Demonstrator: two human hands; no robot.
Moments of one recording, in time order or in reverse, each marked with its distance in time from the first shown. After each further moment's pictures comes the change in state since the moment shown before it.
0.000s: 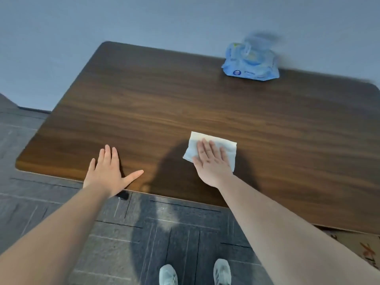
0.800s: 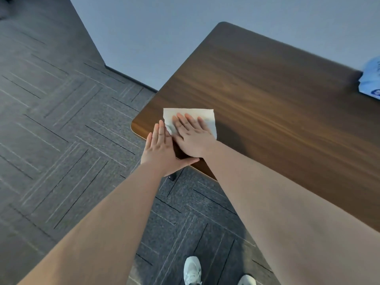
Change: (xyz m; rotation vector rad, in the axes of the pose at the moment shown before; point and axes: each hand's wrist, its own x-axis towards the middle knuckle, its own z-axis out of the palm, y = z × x) left_hand 0.014 -0.134 0.023 -0.241 0.057 -0.109; right_hand 0.099 -0.309 0.033 -0.210 -0.078 -0.582
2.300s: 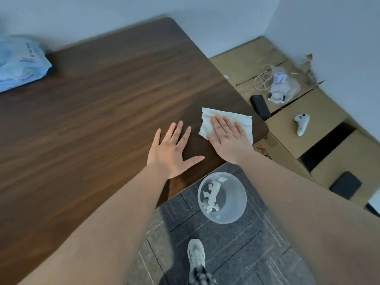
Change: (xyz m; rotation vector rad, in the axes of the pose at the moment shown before) left_hand -0.196 0.686 0.177 0.416 -0.042 1.240; right_hand -0.684 0.460 0.143 0.321 0.248 1.219
